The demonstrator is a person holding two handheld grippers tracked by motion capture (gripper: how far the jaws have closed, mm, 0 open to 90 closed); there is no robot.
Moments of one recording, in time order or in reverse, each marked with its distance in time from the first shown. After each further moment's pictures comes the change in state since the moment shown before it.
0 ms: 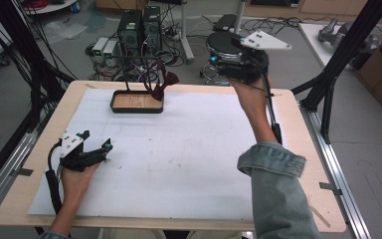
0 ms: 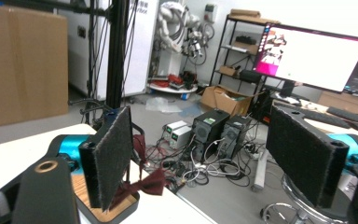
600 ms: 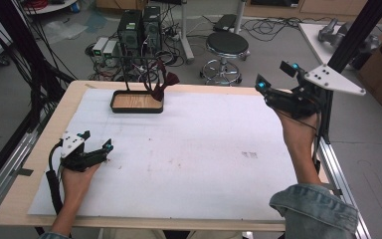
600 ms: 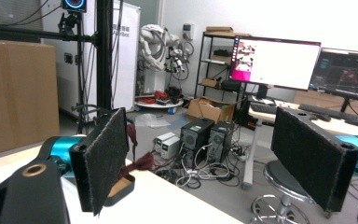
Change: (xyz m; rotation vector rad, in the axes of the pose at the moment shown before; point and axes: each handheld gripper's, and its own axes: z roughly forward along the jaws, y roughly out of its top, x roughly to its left) left arm -0.002 0.000 -0.001 0.010 0.004 0.005; right arm -0.014 -0.027 -0.124 -0.074 -0.080 0.083
